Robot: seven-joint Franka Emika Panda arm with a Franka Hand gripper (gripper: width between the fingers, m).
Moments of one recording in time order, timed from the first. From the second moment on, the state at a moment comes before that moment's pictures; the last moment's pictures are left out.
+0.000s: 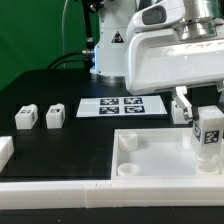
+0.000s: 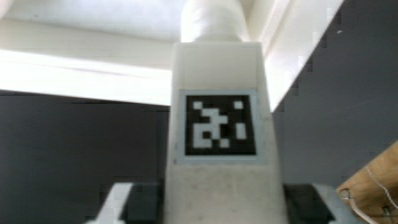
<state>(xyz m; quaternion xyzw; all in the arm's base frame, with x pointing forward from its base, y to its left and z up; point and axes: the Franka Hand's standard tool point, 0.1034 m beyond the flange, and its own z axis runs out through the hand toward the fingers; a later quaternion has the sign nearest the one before) 0.617 0.110 0.105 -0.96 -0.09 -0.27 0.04</state>
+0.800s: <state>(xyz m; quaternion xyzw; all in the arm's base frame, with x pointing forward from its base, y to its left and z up) 0.621 0.112 0.091 -0.95 -0.08 -0.30 0.04</state>
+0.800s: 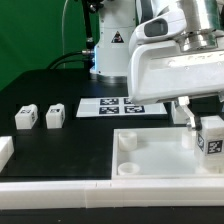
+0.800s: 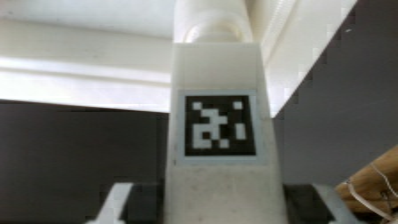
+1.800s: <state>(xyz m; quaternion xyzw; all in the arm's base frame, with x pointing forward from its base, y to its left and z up) 0.622 0.111 0.096 -0.95 -0.08 -0.31 0.04</state>
